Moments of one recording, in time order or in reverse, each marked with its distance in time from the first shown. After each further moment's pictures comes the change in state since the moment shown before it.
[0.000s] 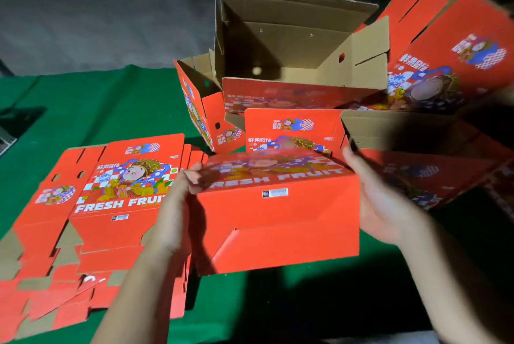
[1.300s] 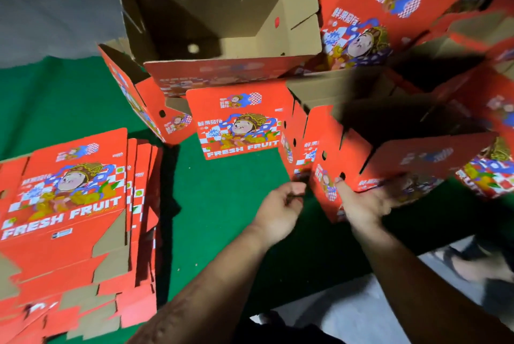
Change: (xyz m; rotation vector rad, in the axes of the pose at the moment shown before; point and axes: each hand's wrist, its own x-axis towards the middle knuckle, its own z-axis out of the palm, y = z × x) left_hand 0.044 -0.200 0.103 0.911 -0.448 0.018; right_hand -0.011 0.147 -0.059 -0.380 0.979 0.326
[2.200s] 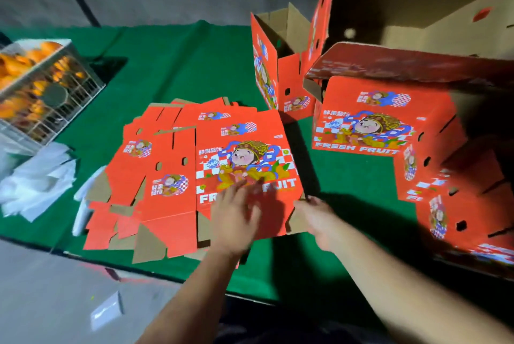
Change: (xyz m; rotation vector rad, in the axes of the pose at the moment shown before) left_hand -0.140 -0.119 -0.185 0.704 0.779 -0.089; right_hand -0.183 -0.063 0.166 0.009 -1.057 0.126
